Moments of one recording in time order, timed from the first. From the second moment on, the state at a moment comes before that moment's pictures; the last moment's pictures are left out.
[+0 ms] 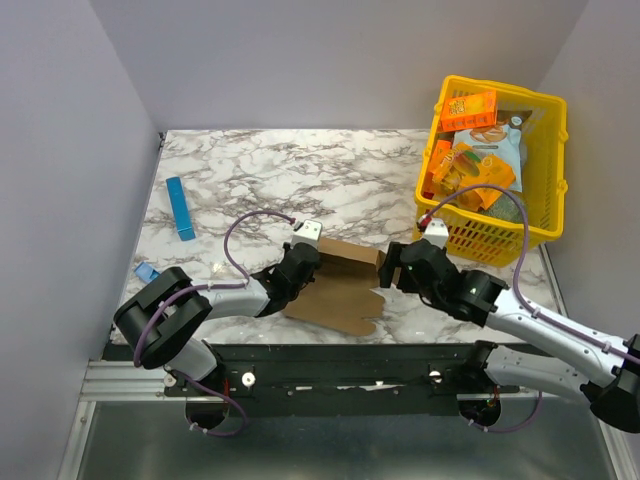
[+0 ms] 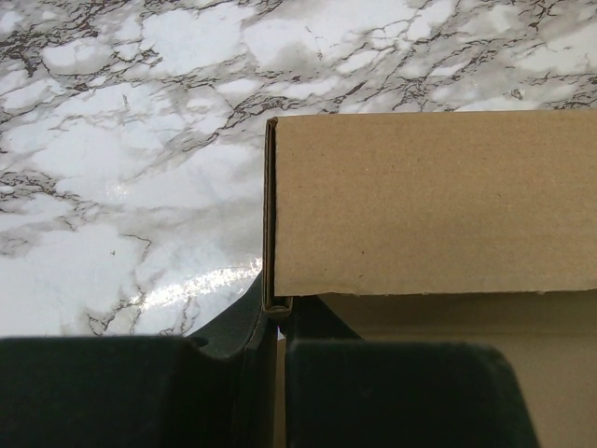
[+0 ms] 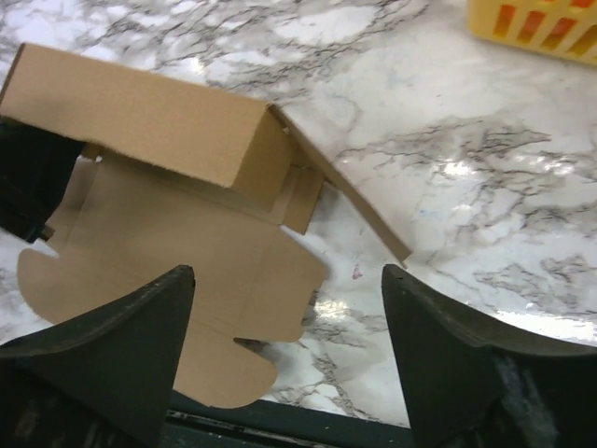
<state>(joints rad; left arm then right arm) -0.85 1.49 0.55 0.36 -0.50 -0.30 0.91 0.95 0.73 -0.55 0.48 0.78</state>
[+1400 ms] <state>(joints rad) -0.85 1.49 0.55 0.36 -0.50 -0.31 0.72 1.34 0.77 -0.22 0.07 0.74</state>
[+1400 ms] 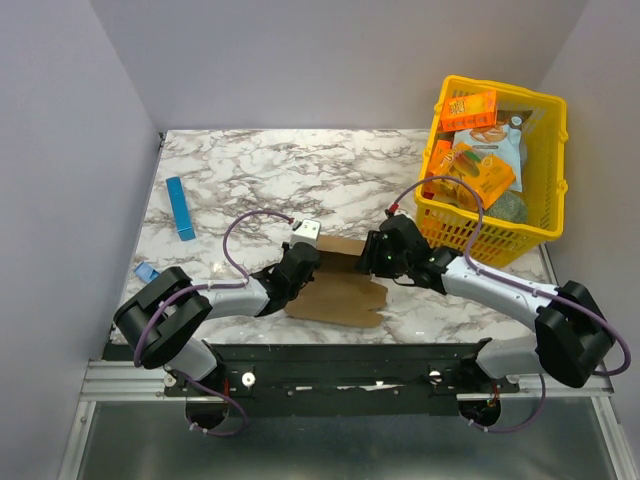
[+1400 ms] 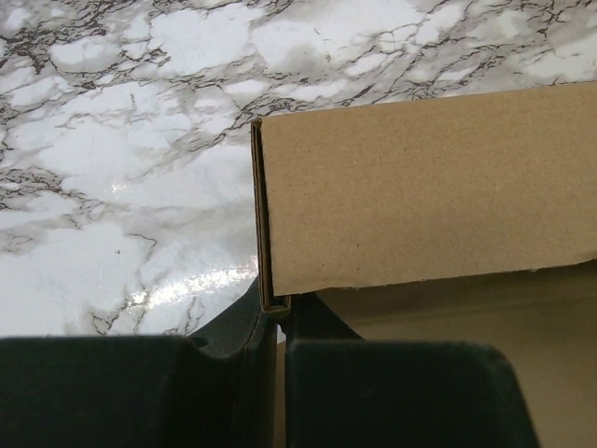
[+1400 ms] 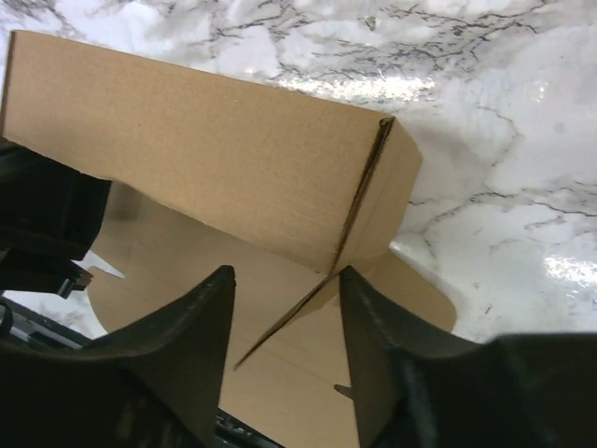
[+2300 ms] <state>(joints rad) -0.84 1.47 0.51 0.41 -0.43 -0.27 0.64 0.93 0.71 -0.30 0.12 0.53</state>
